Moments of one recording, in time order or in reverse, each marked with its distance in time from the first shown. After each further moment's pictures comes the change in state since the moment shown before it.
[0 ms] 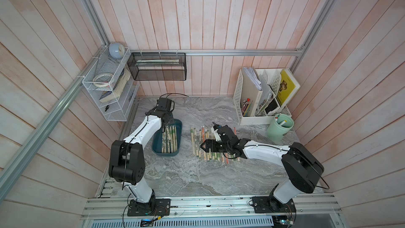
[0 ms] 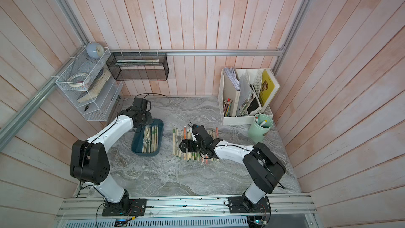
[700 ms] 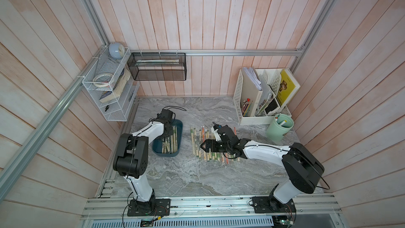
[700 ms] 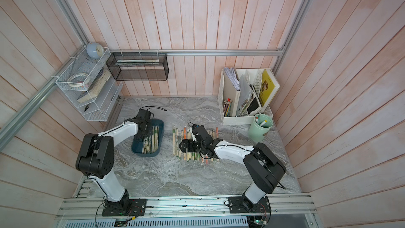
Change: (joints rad) left arm 0.040 0.084 -0.191 0.076 -0.039 -0.060; right arm 0.001 -0.004 0.000 0.000 0.000 0.001
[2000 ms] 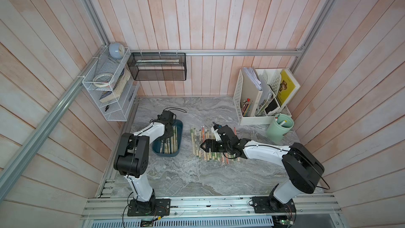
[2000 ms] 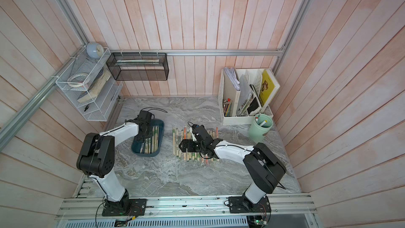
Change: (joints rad) left arm -0.010 0.016 -0.031 0.021 -0.017 -0.011; right arm 0.000 0.000 0.000 0.000 0.000 0.002
